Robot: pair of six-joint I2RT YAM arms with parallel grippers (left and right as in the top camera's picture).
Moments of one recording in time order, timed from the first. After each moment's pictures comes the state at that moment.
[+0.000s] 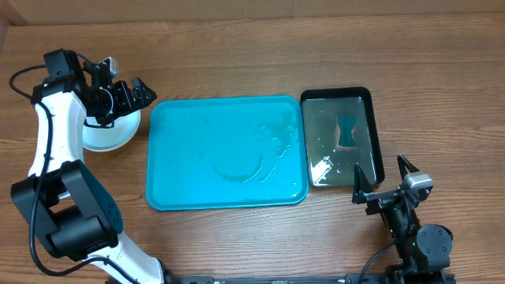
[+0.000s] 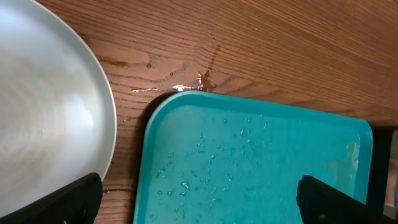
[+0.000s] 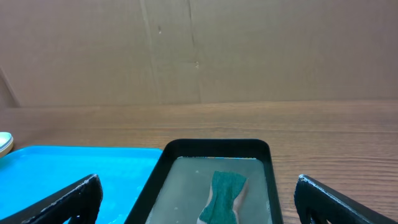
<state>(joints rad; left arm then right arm) 0.37 1.91 1.53 -0.85 0.50 0.01 0.09 0.01 0.02 -0.02 -0.14 0.12</state>
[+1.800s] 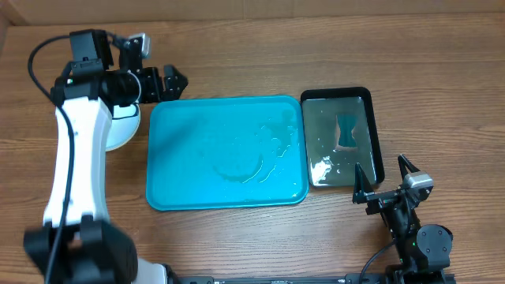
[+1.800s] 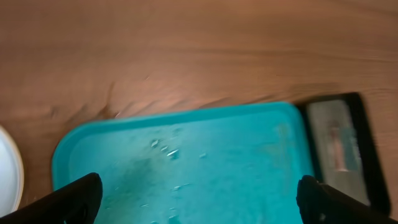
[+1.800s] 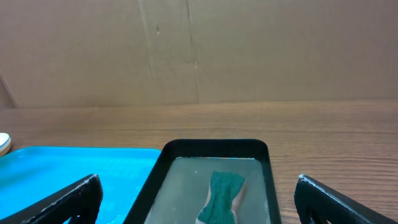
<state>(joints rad) 0.15 1.67 1.53 -0.86 0.50 0.01 0.09 0.01 0.02 -0.02 -0.14 0.12</state>
